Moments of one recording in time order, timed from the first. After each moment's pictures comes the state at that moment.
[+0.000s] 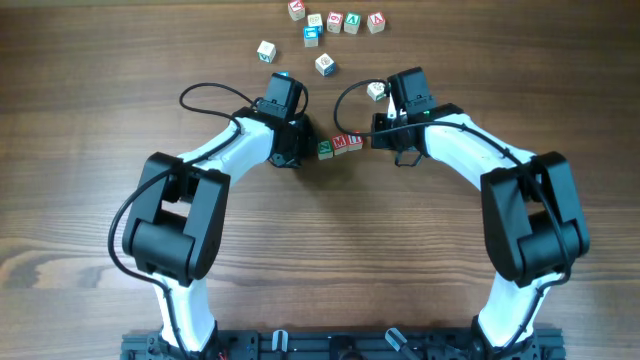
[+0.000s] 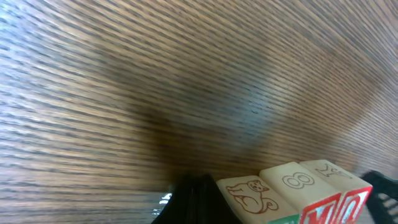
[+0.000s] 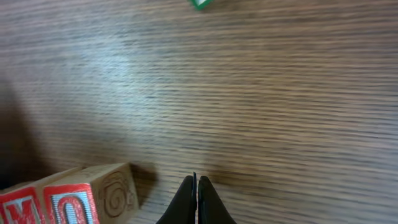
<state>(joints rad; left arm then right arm) -0.37 2.03 1.25 -0.41 0.25 -0.83 0.32 1.99 1.22 -0.36 -0.13 0.36</state>
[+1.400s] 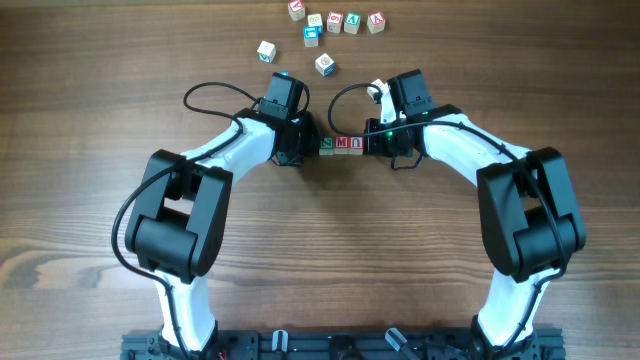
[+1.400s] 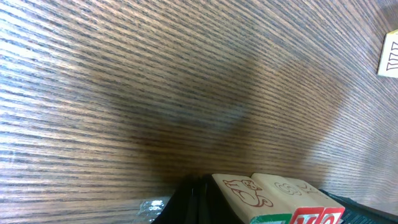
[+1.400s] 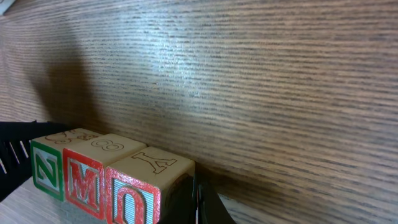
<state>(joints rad) -0.37 2.05 1.25 -0.34 0.28 -0.83 0.32 2.01 1.22 -0.37 -0.34 0.35</state>
